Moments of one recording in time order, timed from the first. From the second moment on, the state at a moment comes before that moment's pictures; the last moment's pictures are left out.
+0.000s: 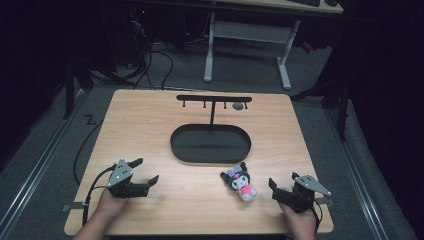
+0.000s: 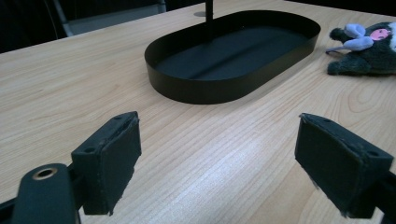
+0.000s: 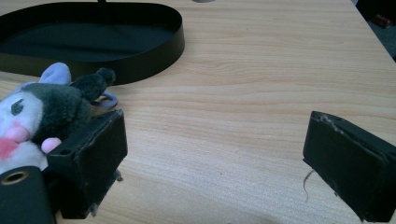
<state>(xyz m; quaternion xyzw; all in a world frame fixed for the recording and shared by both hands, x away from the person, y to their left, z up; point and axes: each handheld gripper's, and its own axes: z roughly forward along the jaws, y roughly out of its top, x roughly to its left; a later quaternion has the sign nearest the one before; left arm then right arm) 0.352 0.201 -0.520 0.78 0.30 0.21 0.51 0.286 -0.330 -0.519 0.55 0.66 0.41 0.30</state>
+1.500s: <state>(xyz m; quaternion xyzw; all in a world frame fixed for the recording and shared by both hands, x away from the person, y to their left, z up) 0.341 0.206 -0.520 0.78 0.28 0.22 0.52 0.298 -0.317 -0.503 0.56 0.71 0.36 0.23</state>
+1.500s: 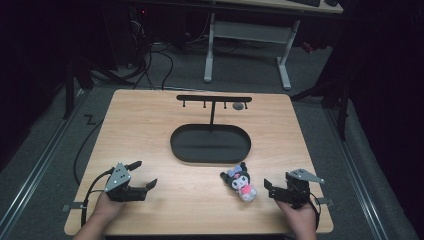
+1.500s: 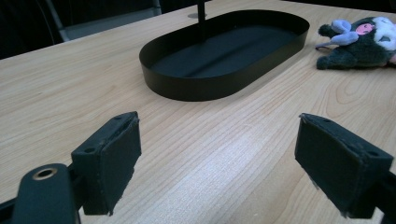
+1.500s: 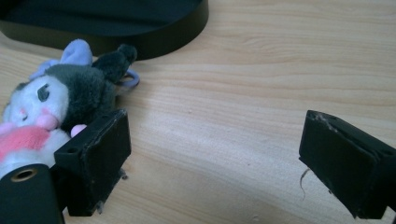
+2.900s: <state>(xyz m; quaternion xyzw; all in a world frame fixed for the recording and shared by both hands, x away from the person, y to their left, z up) 0.338 0.203 -0.521 0.78 0.27 0.22 0.52 0.327 -0.298 -0.482 0.57 0.78 0.19 0.19</state>
